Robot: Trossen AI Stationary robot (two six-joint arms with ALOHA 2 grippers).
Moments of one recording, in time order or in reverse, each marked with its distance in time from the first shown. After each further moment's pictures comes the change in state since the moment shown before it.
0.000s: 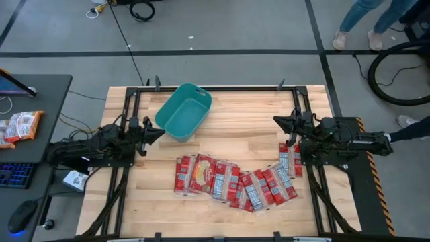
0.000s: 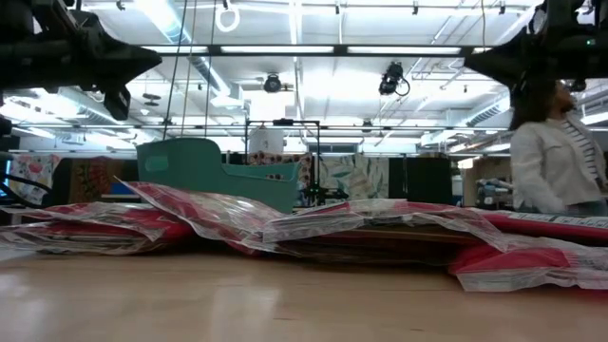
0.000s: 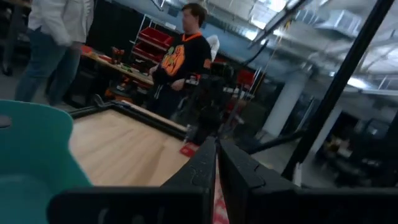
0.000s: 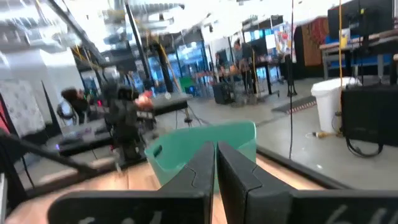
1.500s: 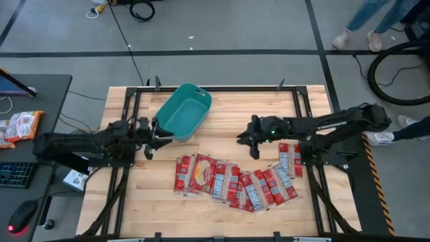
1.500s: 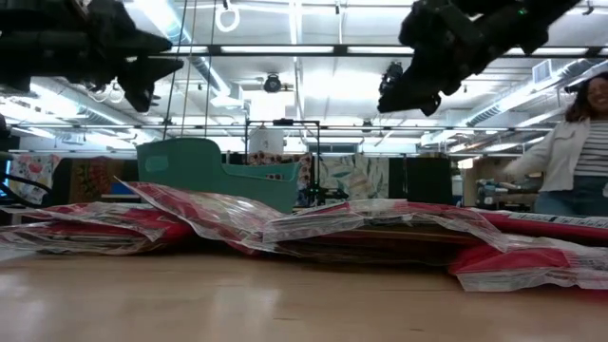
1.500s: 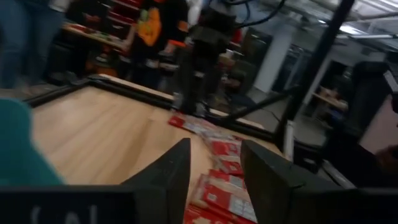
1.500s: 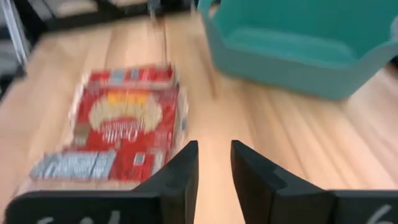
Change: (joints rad) left arm 0.000 0.423 0.112 0.162 0.144 0.101; right arm 0.068 1.137 0.549 -0.146 -0.245 -0.006
